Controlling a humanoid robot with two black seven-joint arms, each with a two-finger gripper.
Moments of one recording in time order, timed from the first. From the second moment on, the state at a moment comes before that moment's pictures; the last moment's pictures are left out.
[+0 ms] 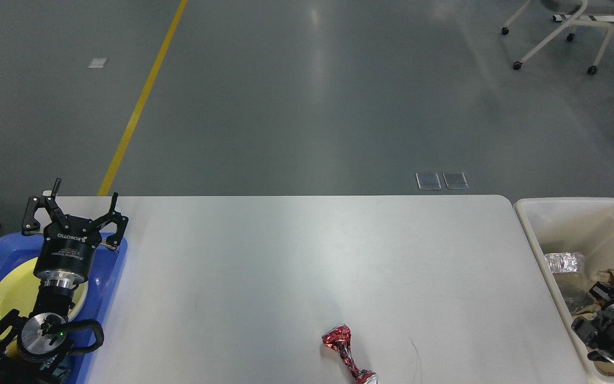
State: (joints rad) left arm -0.28 0.28 -1.23 -0.77 -0.05 -0.60 -0.34; right arm 0.61 -0.30 -0.91 0.11 0.04 -0.27 -0.30
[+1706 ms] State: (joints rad) left arm -0.28 0.28 -1.23 -0.77 -0.05 -0.60 -0.34; right arm 2.15 -0.45 -1.03 1.19 -0.29 0.94 -0.31
